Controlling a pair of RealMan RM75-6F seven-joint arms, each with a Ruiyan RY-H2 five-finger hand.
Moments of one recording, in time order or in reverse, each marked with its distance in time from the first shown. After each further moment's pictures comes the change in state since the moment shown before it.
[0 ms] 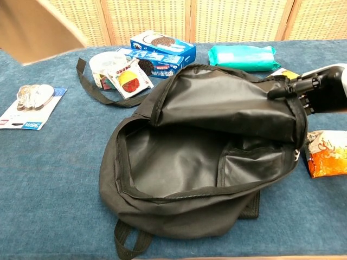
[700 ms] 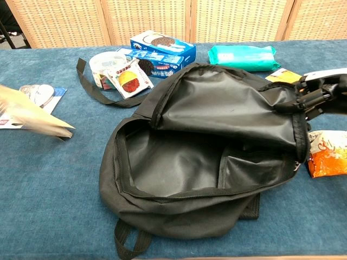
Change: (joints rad) left arm 0.110 0.304 0.095 -0.482 -0.067 -0.183 0.028; right arm -0.119 0.016 -0.016 -0.085 -0.349 0.115 -0.093
